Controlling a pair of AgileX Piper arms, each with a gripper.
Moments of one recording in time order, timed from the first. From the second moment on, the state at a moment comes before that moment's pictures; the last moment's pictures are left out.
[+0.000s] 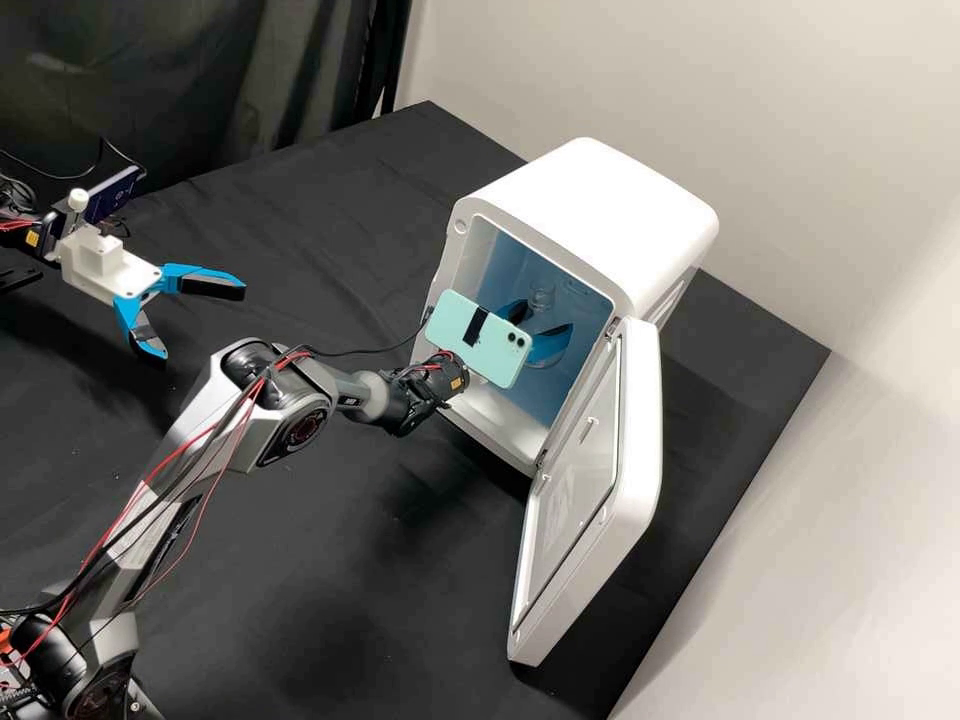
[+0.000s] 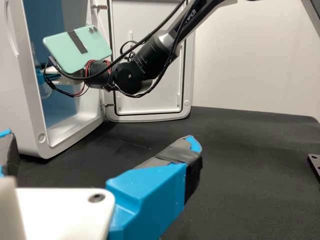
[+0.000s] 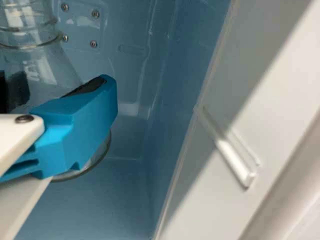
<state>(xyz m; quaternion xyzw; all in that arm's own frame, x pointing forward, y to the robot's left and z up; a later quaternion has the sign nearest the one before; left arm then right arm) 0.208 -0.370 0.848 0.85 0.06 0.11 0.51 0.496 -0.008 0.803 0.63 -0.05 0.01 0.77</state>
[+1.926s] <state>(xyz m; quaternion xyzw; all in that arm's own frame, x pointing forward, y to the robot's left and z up) 0.208 -0.369 0.847 0.85 0.06 0.11 0.51 0.501 -0.034 0.761 0.64 -0.04 -0.04 0.77</state>
